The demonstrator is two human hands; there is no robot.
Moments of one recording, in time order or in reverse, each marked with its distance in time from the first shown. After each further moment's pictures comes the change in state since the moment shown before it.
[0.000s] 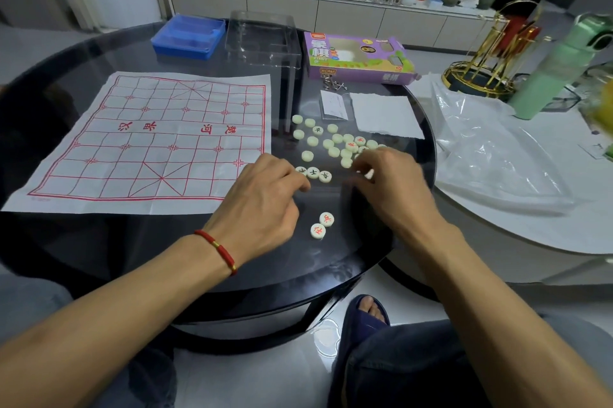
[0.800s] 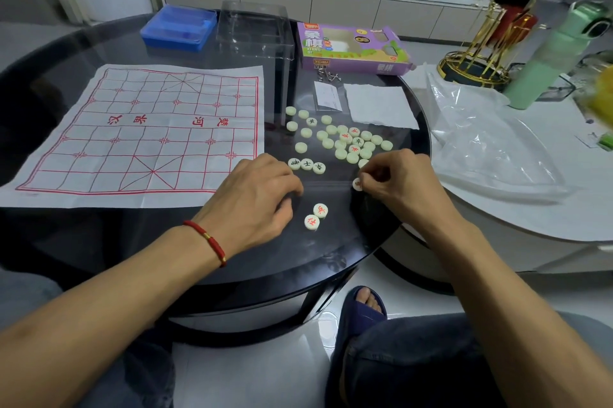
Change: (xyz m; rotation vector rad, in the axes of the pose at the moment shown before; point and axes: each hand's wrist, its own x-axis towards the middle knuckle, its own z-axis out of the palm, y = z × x) left_hand -0.001 -0.006 0.001 0.052 -0.083 0.083; right_hand -0.017 0.014 -0.017 0.218 -0.105 0.152
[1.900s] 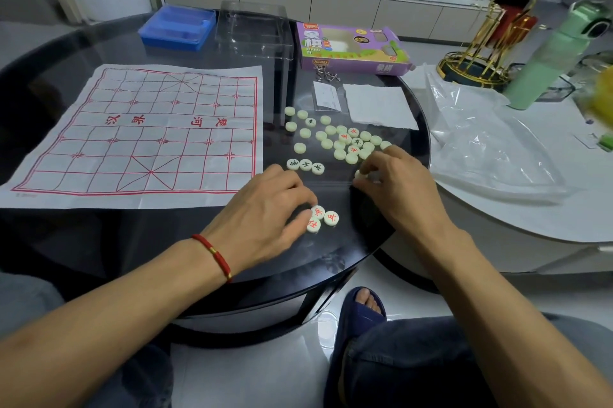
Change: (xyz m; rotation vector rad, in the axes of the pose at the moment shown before) left_hand -0.005 0.022 0.006 -0.119 0.014 0.007; right_hand -0.002 0.004 0.011 -0.217 0.082 -0.091
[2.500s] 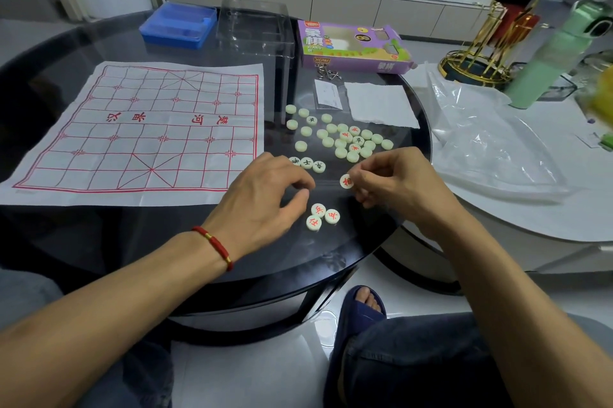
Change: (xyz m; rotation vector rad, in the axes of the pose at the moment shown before) left_hand 0.006 -0.001 -0.009 -0.112 0.099 -0.141; right_hand -0.001 -0.011 -0.023 0.722 -0.277 0.233
